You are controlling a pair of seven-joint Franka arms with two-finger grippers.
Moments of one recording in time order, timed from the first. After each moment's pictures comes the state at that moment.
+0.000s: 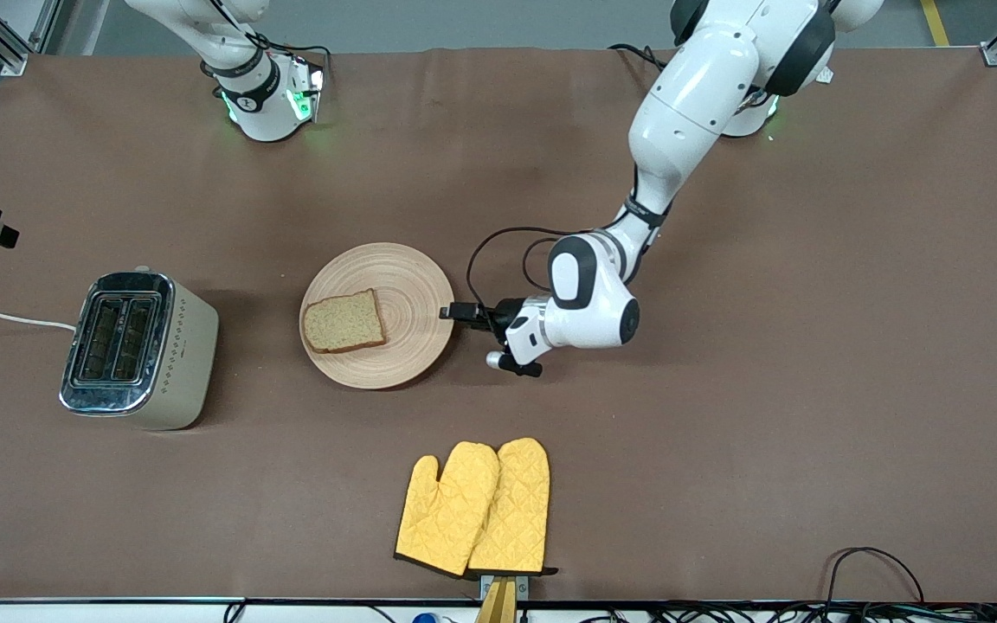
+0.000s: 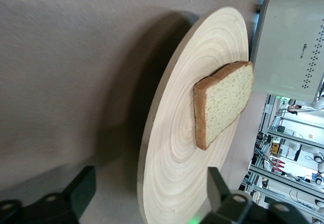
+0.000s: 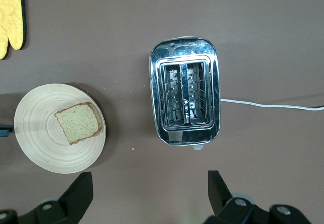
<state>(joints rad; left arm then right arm) -0.67 0.95 -0.07 -1.42 -1.38 2.33 0.43 -0.13 0.13 0.01 -1.32 0.05 1.40 -0.03</state>
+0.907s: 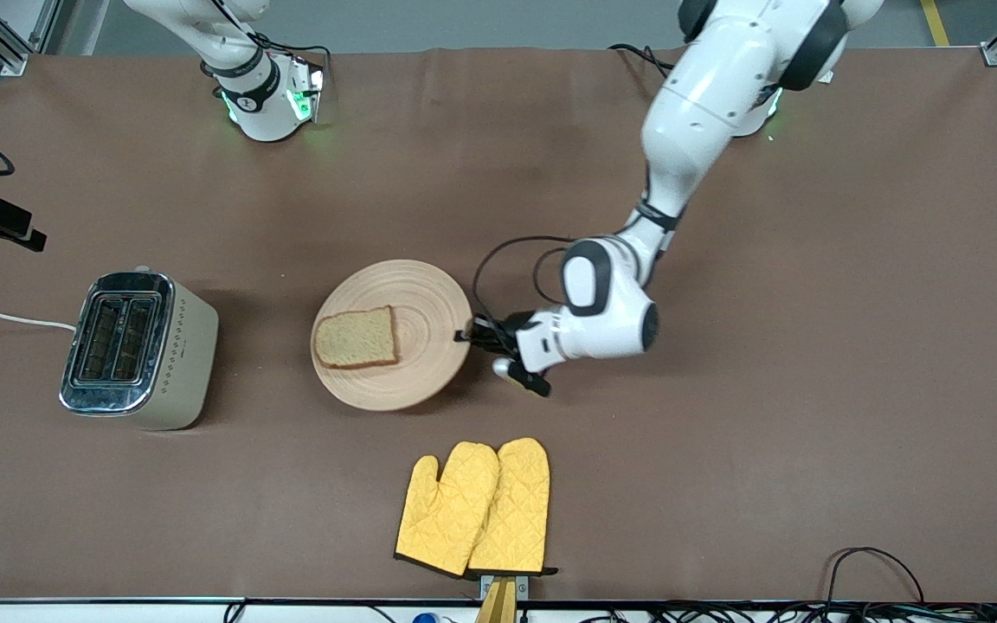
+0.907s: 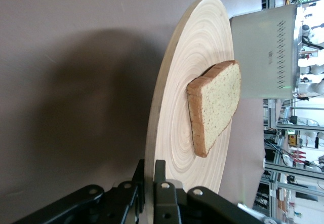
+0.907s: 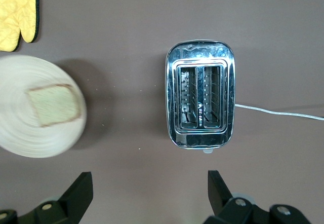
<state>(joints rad) -0.52 0.86 -0.04 -1.39 -1.23 2.19 0.52 -0.09 0.13 0.02 -1.32 0.05 1.41 -0.03</state>
